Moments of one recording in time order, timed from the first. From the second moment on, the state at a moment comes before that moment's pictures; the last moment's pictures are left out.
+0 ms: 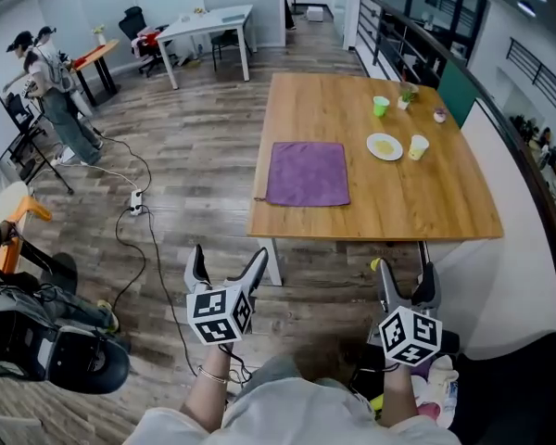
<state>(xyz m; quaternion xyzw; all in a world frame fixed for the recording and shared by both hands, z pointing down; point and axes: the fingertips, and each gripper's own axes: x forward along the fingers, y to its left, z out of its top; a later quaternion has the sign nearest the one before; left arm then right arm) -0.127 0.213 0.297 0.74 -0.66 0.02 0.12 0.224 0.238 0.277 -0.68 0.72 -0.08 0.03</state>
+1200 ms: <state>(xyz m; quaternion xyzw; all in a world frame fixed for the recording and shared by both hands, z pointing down) -0.169 -0.107 0.301 0.76 -0.64 0.03 0.13 0.200 -0.066 0.276 -0.69 0.71 -0.09 0.01</state>
